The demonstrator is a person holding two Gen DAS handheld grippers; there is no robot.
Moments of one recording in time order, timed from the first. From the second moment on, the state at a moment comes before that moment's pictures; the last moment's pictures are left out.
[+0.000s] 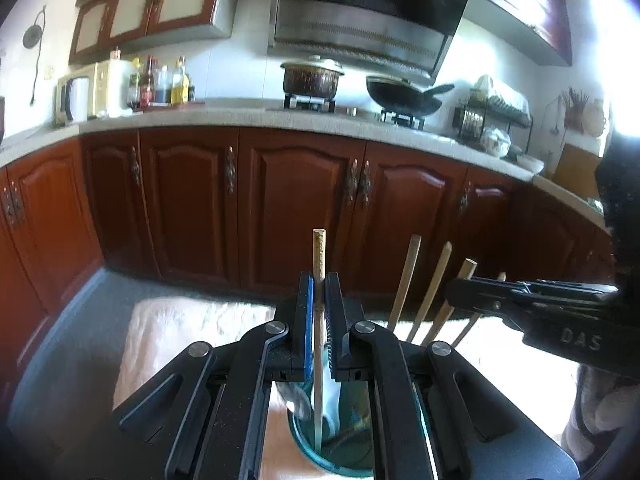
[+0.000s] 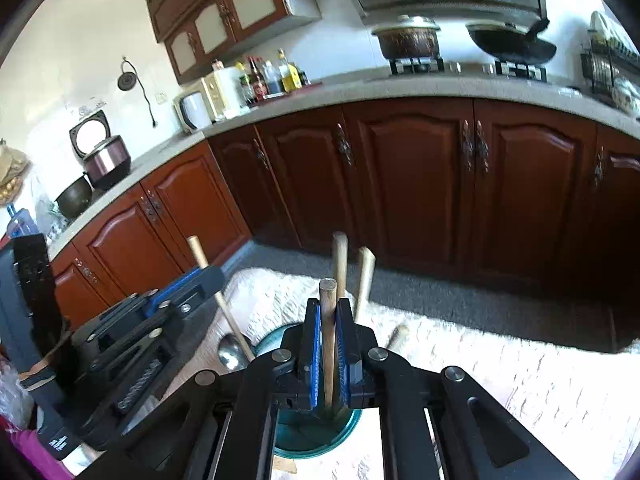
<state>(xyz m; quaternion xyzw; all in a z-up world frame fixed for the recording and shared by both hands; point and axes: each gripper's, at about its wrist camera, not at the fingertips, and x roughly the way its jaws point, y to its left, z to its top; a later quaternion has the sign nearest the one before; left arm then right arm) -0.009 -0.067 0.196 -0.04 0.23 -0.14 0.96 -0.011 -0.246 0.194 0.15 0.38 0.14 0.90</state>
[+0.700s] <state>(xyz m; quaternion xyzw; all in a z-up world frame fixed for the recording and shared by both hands) -0.026 -0.063 0.195 -0.06 0.27 -0.15 0.95 -0.043 -0.271 0.215 0.19 0.36 0.14 0.90</state>
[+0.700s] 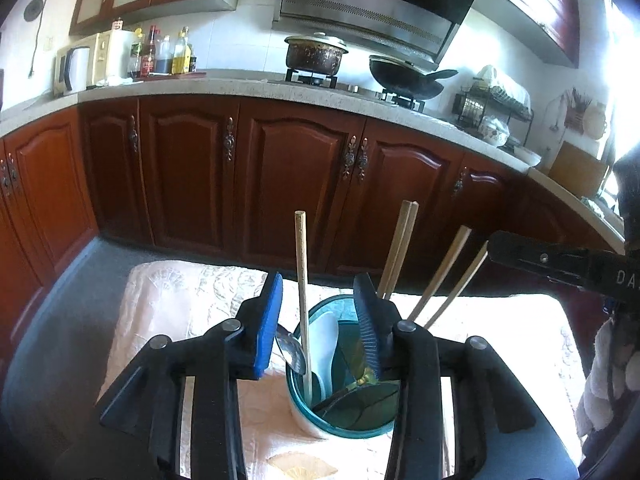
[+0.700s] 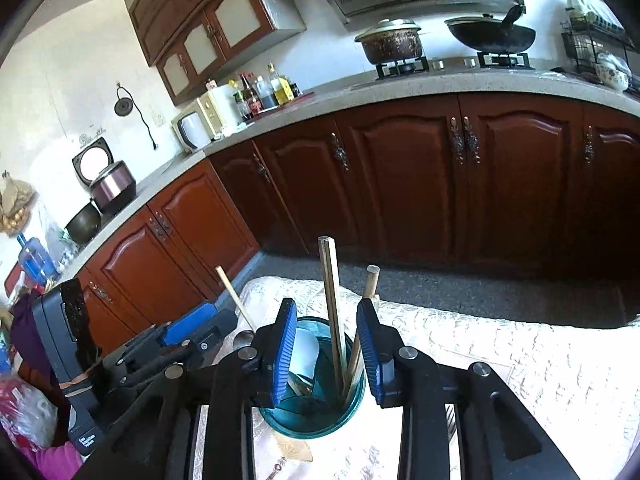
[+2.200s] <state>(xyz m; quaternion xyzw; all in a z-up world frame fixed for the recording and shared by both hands) -0.124 -0.082 0.159 -0.02 0.34 -0.18 0.92 -0.122 -0.311 0.041 0.23 0.53 0.04 0.82</state>
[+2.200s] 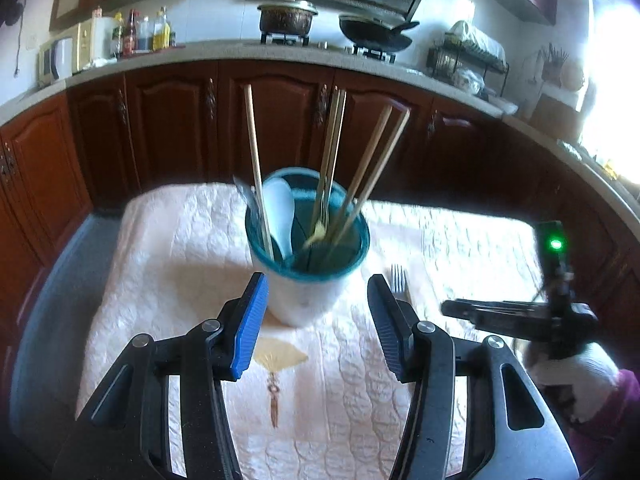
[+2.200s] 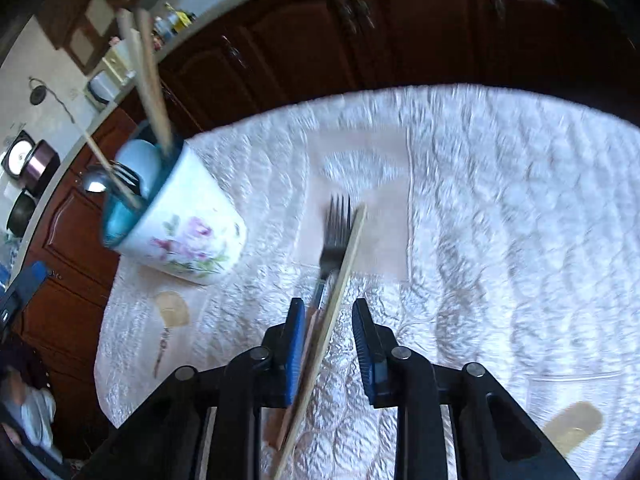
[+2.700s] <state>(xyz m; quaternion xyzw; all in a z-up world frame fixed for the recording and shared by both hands) -0.118 -0.138 0.120 0.00 0.39 -0.23 0.89 -0.133 -0.351 0.007 0.31 0.53 0.01 0.79</state>
